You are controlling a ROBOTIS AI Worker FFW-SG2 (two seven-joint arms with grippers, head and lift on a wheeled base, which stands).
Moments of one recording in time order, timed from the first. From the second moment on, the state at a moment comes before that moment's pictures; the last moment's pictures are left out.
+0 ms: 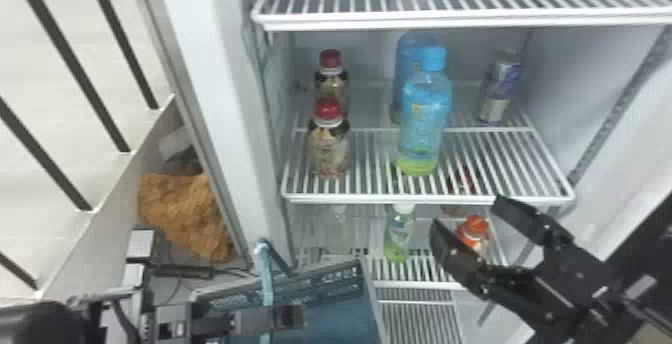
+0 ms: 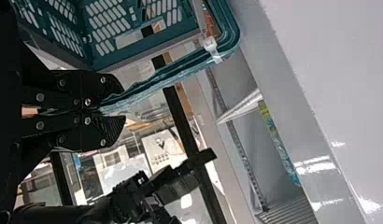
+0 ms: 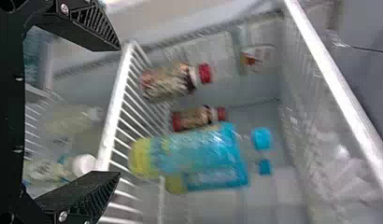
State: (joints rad) left arm 0.17 0.20 0.26 -1.98 0.35 1.46 -1.34; right arm 0.59 -0.12 -0.04 -2.49 -0.26 0.51 0.42
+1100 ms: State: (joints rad) left arm 0.18 0.20 0.26 -1.97 0.37 1.46 -1.33; right arm 0.54 -0.10 0.00 -2.35 -0.26 0.28 0.04
